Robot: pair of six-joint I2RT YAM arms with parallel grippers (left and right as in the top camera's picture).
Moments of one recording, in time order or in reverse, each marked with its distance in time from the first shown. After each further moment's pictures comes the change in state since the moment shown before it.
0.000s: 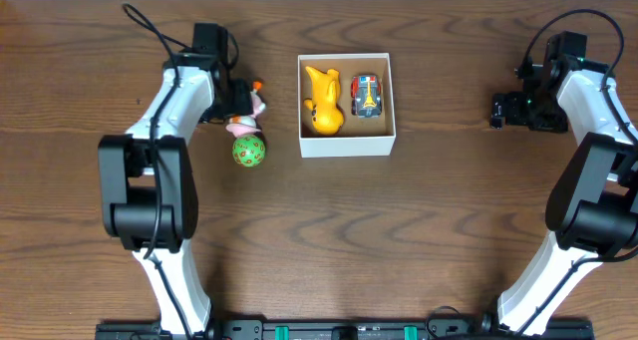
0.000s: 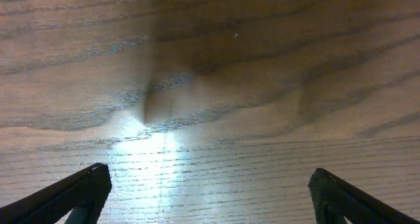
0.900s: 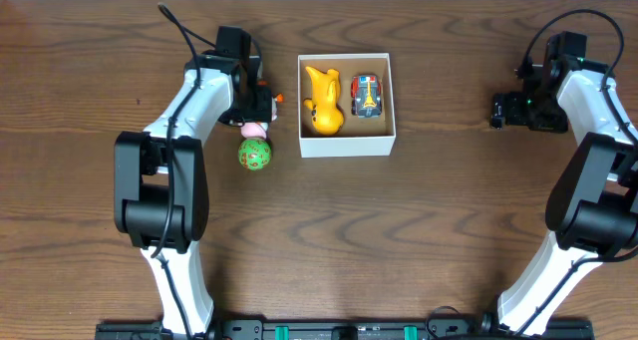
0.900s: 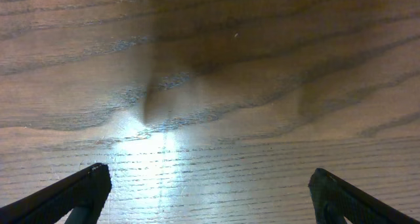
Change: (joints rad) left arm -0.077 0.007 0.000 -0.007 0.106 0.083; right arm 0.000 0.000 0.000 0.000 0.000 0.000
